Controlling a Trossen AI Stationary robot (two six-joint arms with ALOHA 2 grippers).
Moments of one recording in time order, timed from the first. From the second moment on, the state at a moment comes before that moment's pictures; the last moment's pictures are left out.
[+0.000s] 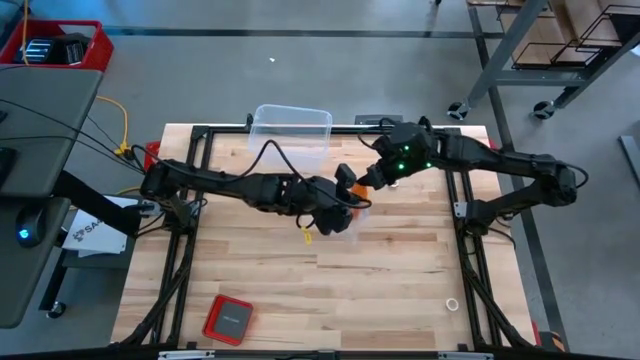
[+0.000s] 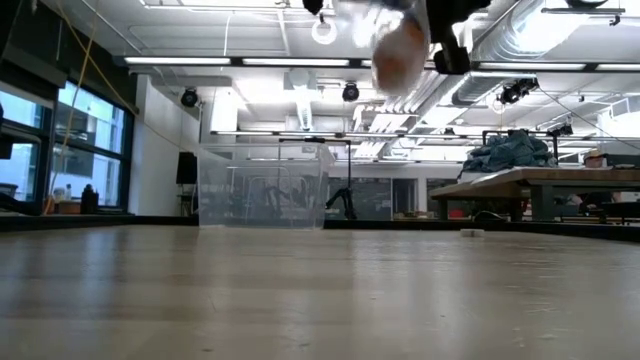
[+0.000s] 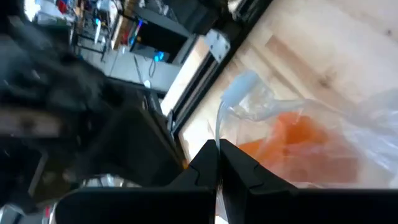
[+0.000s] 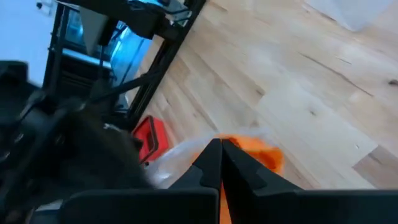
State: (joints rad) left arm -0.12 1.79 1.67 -0.38 -0.38 0.97; right arm -0.25 1.26 1.16 -0.54 -0.31 0.83
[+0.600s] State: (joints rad) left arm -0.03 1.79 1.67 -0.21 -0.46 0.86; right arm -0.13 1.30 1.16 -0.50 -0.29 0.87
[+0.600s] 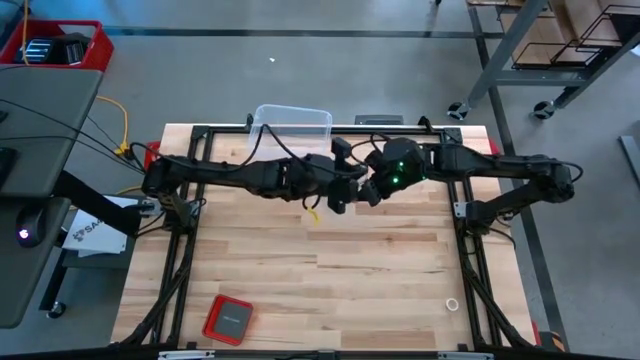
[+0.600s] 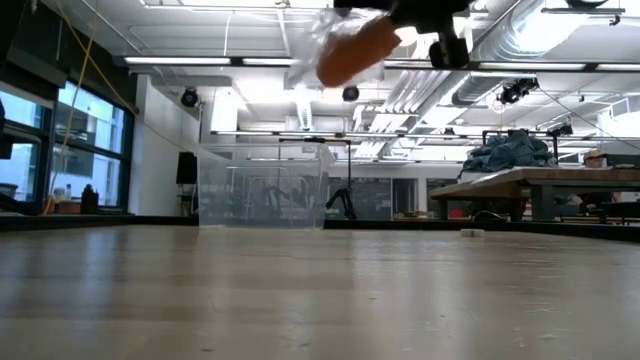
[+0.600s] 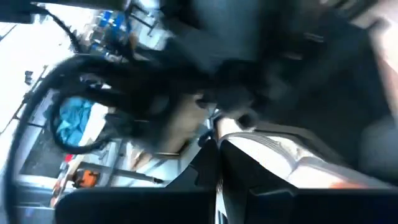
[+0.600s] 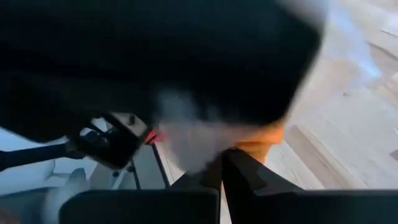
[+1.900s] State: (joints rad) left arm 0.00 1.64 1.67 -0.38 -0.02 0.21; right arm -0.11 1.04 1.08 -0.93 -0.16 0.75
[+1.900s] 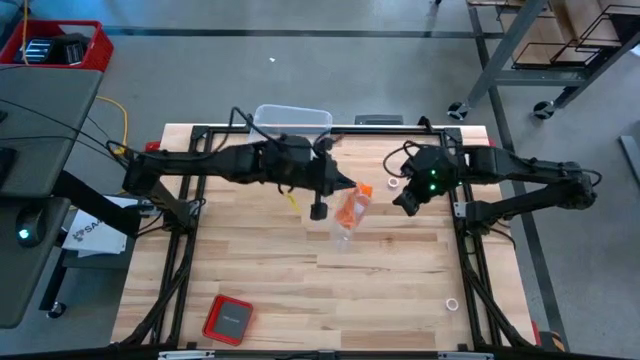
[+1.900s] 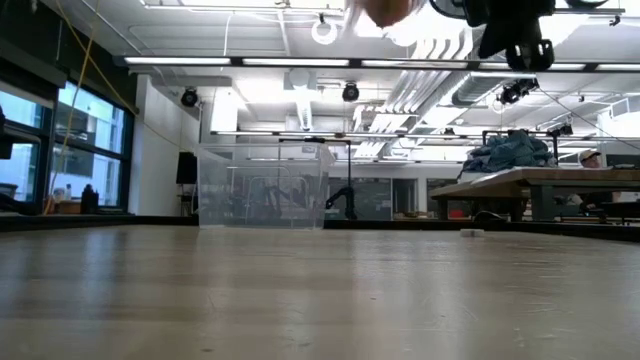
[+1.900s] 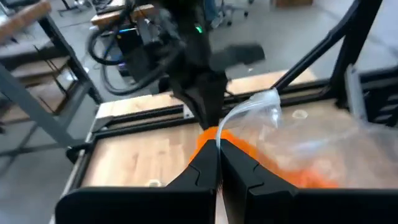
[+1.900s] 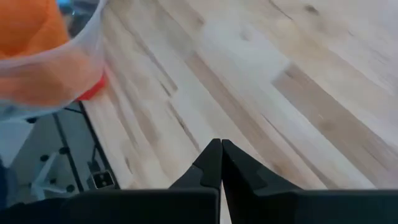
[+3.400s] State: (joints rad) left arm 0.17 1.46 1.67 0.50 0.58 -0.65; right arm -0.01 1.53 1.36 0.73 -0.43 0.65
